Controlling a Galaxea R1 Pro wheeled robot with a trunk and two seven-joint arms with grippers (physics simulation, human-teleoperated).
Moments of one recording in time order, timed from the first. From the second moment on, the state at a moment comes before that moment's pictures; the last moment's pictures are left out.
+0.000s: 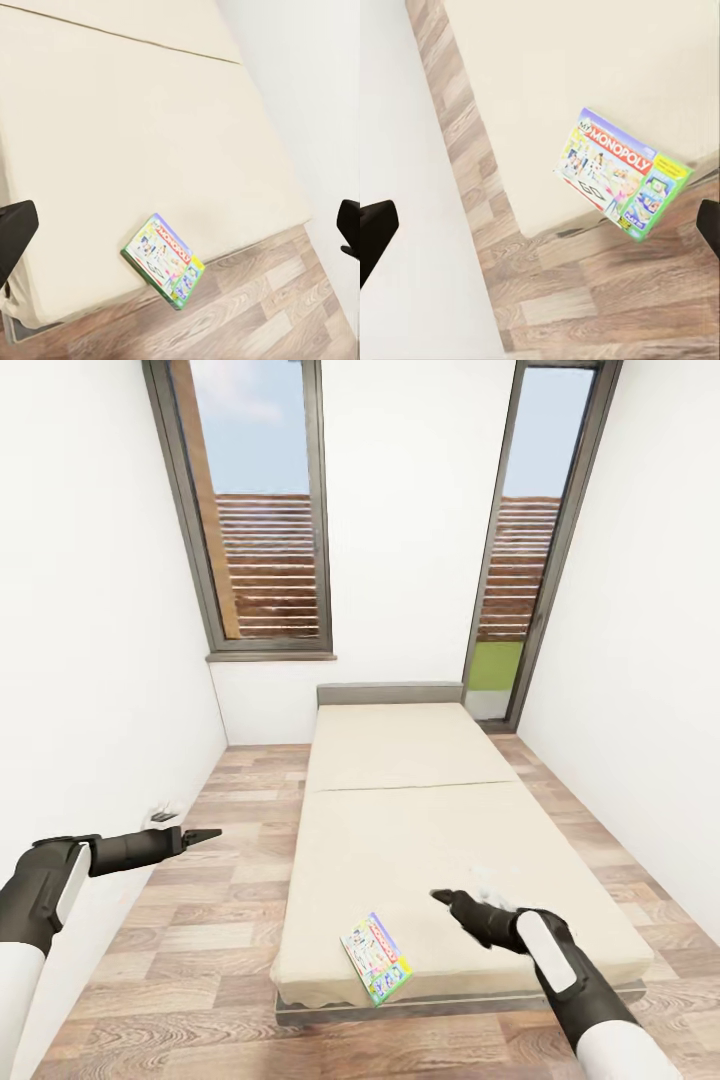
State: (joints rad) left arm -0.74 0.35 0.25 -0.86 0.04 0.78 -1.02; right arm -0.53 -0.07 -0.02 -0.82 -0.85 0.69 0.01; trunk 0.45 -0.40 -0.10
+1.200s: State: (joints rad) left arm -0.74 0.40 0.31 -0.86 0.03 1.02 -1.22; right arm -0.57 -0.08 -0.12 -0.61 -1.01 0.83 0.43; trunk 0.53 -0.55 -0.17
